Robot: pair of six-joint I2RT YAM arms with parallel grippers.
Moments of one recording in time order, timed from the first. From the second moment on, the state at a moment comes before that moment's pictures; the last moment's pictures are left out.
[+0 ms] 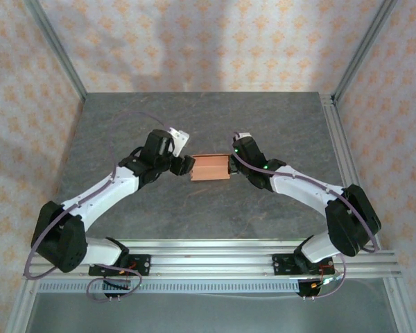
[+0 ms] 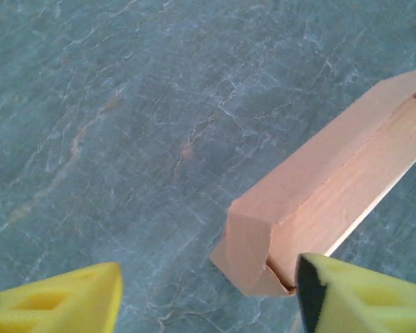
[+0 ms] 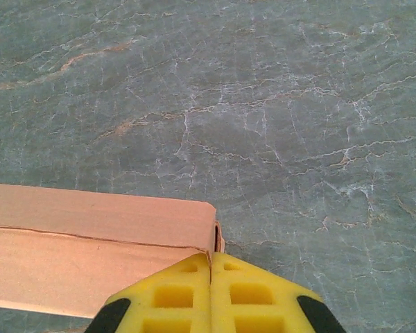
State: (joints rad) left arm -0.45 1.36 0.96 -0.32 0.06 0.01; right arm 0.65 1.46 0.93 -0.22 0.19 0.41
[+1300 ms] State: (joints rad) left arm -0.45 1.55 1.11 -0.44 0.17 -0.12; right arm 0.65 1.46 0.94 -0.25 0.19 0.41
